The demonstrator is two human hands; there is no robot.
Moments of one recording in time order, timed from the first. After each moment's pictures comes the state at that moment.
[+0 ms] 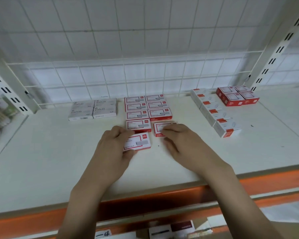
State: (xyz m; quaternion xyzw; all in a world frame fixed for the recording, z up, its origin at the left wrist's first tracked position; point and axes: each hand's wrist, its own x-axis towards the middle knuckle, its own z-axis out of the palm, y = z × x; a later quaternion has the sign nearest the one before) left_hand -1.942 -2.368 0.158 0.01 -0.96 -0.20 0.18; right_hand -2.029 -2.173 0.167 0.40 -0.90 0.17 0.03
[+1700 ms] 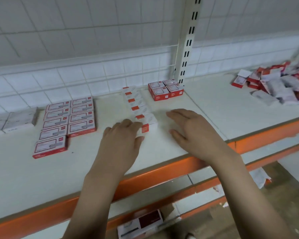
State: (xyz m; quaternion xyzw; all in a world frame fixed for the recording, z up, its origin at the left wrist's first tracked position) left_hand -2.014 -2.161 0.187 -0.06 -0.98 -0.13 0.15; right_hand -2.068 -1.967 0.194 0.29 -0.94 0.15 0.07
